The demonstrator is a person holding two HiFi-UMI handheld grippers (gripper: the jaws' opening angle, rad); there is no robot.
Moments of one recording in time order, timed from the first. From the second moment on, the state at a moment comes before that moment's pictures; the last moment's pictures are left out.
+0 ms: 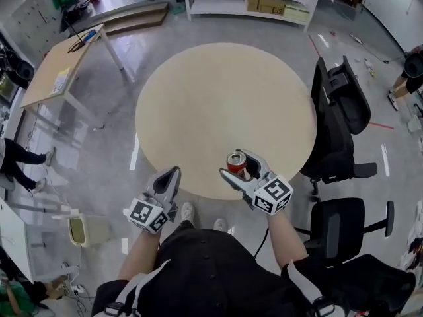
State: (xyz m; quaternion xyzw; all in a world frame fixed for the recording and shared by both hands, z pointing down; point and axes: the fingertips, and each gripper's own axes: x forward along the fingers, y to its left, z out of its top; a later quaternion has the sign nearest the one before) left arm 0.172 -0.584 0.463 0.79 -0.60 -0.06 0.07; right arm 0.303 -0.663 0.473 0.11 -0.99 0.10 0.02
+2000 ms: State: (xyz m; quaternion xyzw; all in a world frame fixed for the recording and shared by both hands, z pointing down) left arm -0.104 0.062 0.477 0.25 -0.96 -0.15 0.00; right arm -0.110 -0.118 0.454 -0.42 -0.90 0.07 0.08
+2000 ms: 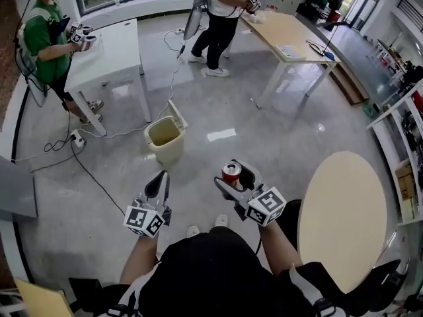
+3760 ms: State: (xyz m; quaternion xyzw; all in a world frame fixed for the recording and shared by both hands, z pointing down) left arm -0.328 0.214 0.485 0.05 -0.99 -0.10 0.00; right arm -0.426 0.073 0.483 -0.60 -0.79 0.11 0.10
